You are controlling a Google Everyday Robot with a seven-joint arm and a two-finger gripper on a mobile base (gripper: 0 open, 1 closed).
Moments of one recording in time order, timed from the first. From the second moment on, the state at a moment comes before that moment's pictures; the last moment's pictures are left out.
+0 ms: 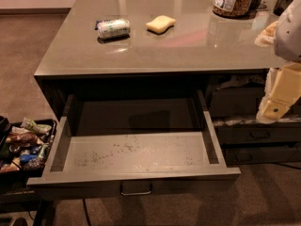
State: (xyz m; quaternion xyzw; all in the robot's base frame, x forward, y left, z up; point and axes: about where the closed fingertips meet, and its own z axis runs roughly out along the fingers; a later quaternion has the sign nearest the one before) arm 0.438 -0.216 0.977 -0.60 0.78 -0.04 0.16
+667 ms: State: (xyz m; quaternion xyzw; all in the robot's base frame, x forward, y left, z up) arm 0.440 -0.218 0.978 -0.61 0.77 -0.03 0.19
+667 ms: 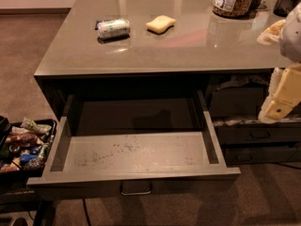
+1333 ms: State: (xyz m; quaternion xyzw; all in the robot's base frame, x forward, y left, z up) arm 0.430 -0.248 0.944 -0.59 0.74 0.02 0.33
